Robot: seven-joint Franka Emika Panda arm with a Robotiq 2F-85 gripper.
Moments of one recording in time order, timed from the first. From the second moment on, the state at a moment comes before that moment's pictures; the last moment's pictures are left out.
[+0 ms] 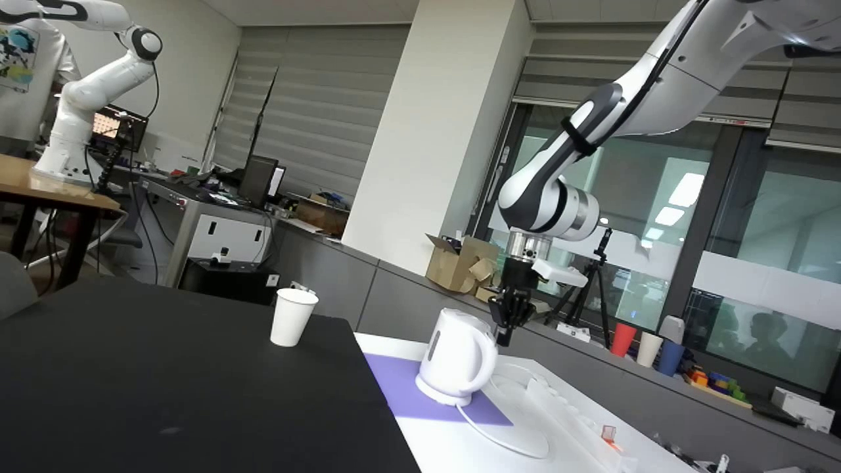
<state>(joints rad) -0.14 0.50 -0.06 -2.00 -0.02 2.49 -0.35</state>
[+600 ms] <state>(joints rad) -0.14 0.50 -0.04 -2.00 -0.02 2.52 -0.35</state>
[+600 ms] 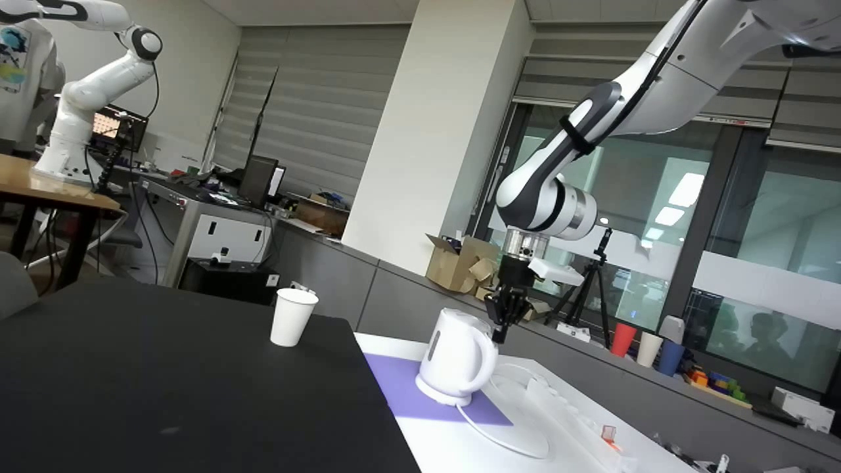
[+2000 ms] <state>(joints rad) -0.17 0.56 -0.02 -1.97 0.00 2.50 -0.35</state>
